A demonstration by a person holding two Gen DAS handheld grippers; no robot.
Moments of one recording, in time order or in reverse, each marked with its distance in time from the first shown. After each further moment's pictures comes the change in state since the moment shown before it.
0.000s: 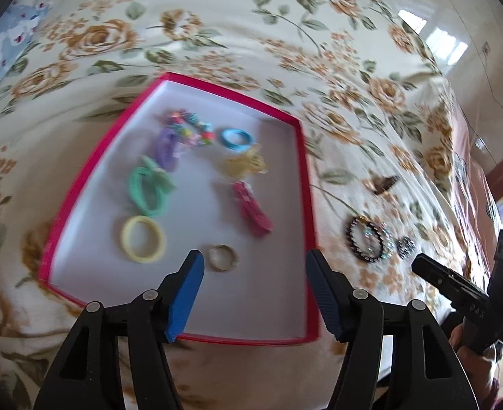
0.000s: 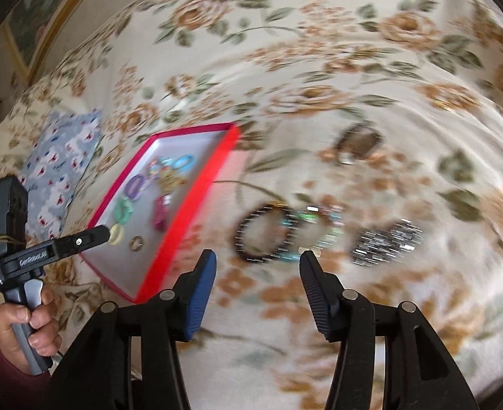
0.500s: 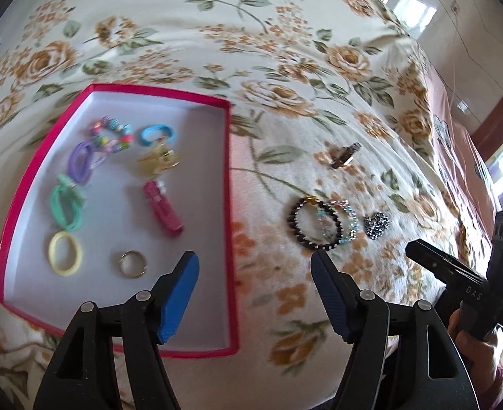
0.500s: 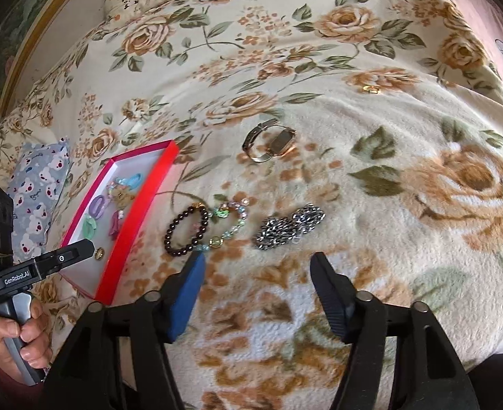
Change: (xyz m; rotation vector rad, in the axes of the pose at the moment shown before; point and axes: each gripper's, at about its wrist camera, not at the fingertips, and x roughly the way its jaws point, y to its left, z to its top) left arm 0.035 -0.066 0.008 0.146 0.051 -0.031; right arm -0.028 -0.058 -0.014 0.105 -0.043 -0.097
